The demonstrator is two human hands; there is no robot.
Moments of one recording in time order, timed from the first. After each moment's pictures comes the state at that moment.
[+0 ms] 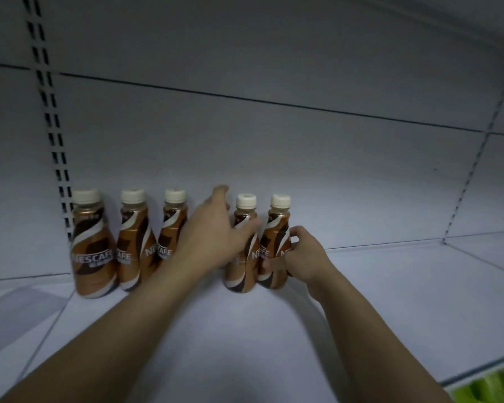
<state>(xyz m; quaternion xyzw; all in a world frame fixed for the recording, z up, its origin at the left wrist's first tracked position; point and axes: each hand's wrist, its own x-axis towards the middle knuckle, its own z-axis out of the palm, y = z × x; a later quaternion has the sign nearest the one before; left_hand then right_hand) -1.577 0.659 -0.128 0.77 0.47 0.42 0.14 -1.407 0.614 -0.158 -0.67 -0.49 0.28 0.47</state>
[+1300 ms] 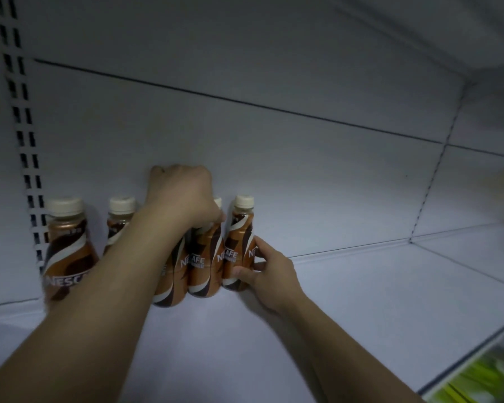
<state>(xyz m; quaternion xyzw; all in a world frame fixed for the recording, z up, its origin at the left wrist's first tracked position) -1.609 0.707 -0.062 0.81 0.53 0.22 -0.13 -1.448 0.637 -0.193 -0.64 -0.58 0.17 0.48</state>
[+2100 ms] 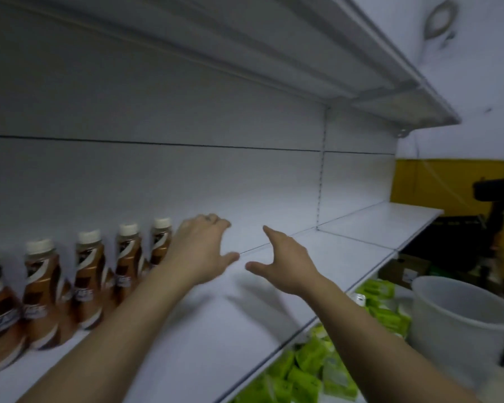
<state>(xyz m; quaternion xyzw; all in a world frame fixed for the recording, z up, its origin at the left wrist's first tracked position) -1.527 0.592 -0.091 0.92 0.25 0.28 -0.08 -1.373 0.486 -0.129 -0.80 -0.52 -0.10 0.29</state>
